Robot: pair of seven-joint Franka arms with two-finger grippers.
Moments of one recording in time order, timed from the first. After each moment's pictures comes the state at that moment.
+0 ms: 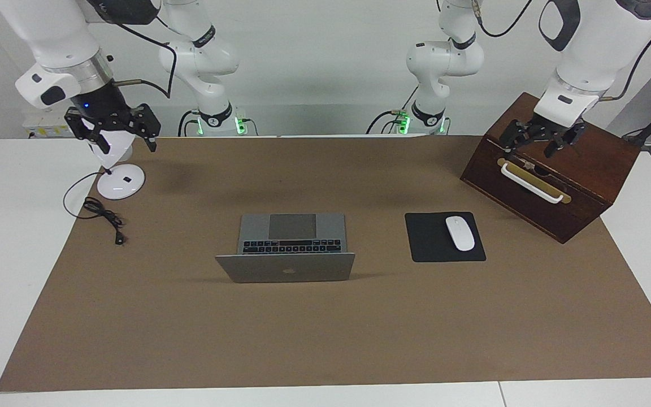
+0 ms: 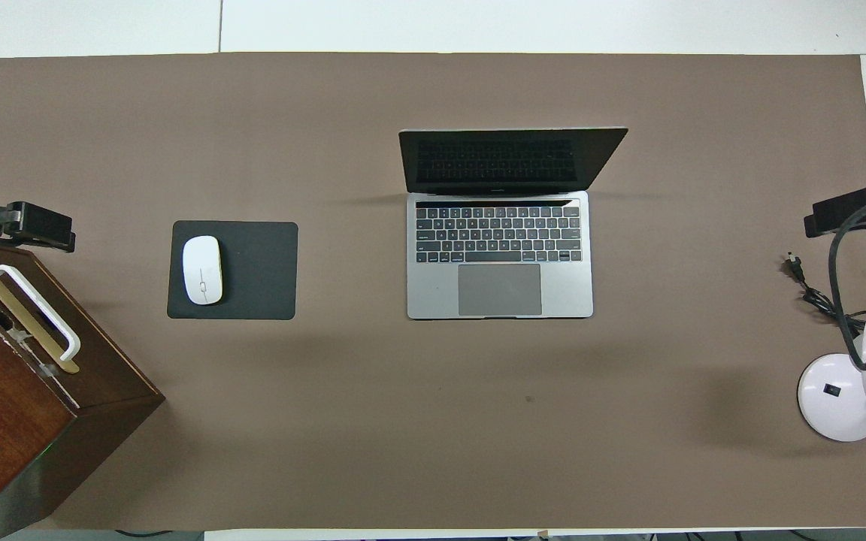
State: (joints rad) left arm -0.11 -0.02 0.05 -1.62 0.04 1.57 0.00; right arm -0.02 -0.02 -0.01 -1.56 0.01 1.54 -0.05
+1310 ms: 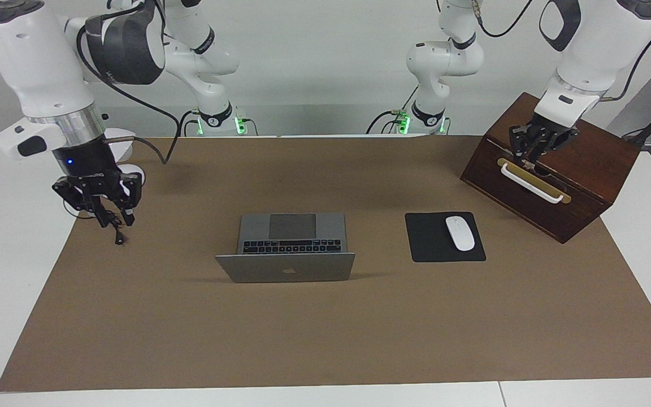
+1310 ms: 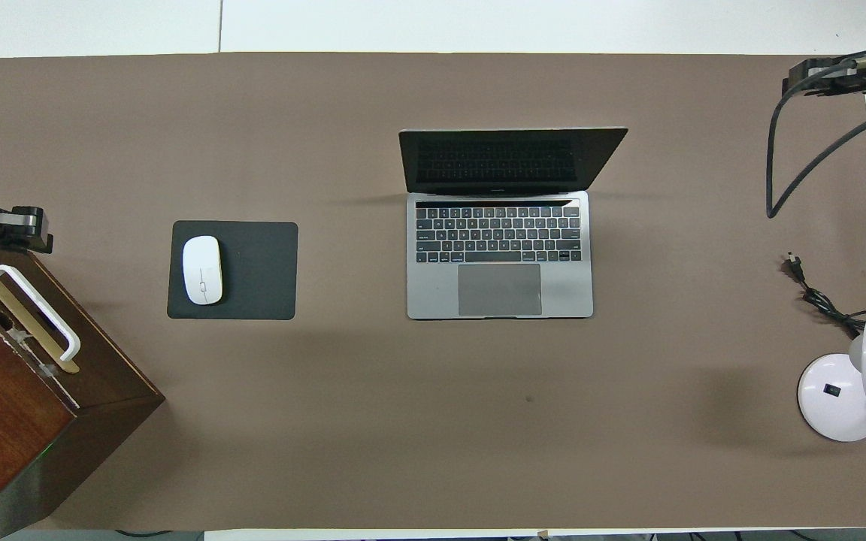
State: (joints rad) left arm -0.11 -0.02 0.05 -1.62 0.03 1.57 0.00; right arm -0.02 0.24 0.01 -1.38 0.02 1.94 -0.05
